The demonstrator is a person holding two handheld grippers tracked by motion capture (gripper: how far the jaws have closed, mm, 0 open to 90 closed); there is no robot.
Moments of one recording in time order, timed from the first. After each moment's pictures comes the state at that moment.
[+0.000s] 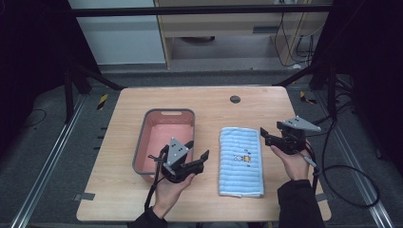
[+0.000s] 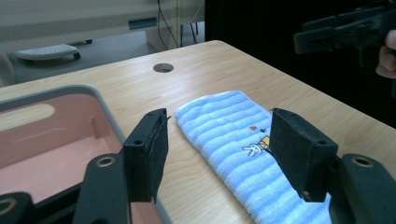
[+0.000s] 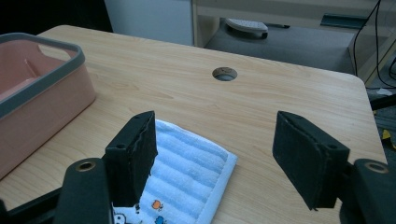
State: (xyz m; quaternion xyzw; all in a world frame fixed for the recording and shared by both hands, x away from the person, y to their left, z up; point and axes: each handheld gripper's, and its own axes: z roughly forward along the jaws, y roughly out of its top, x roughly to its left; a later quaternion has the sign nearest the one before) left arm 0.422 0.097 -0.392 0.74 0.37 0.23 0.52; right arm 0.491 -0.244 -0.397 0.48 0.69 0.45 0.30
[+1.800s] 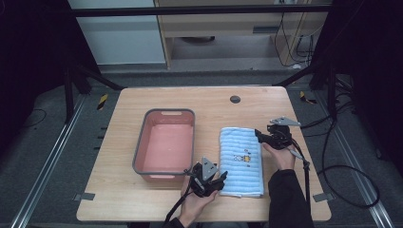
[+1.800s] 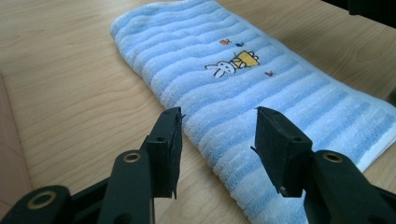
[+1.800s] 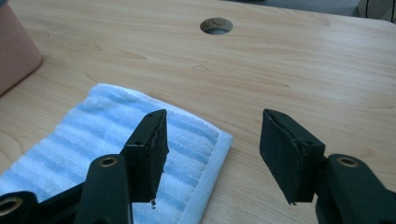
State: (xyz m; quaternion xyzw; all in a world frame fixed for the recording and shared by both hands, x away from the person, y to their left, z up) left arm 0.420 0.037 -0.481 0.80 0.36 0.19 0.44; right arm 0.545 -0.241 -0.459 0.51 0.71 0.40 0.27
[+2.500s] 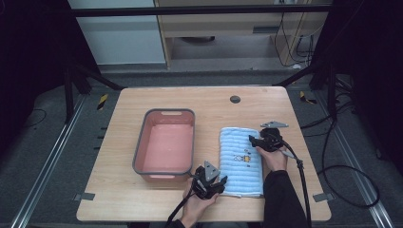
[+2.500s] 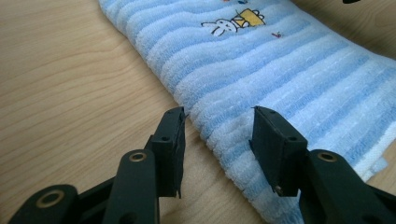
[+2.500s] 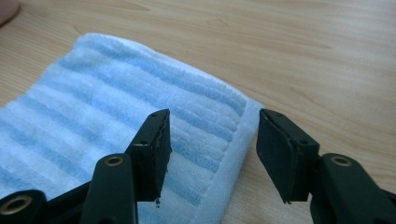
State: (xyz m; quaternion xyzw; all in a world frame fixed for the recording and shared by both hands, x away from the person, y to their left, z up) left arm 0.423 0.032 -0.504 0.81 0.38 0.16 0.41; right arm 0.558 -0.225 -0.491 0.51 0.74 0.36 0.24
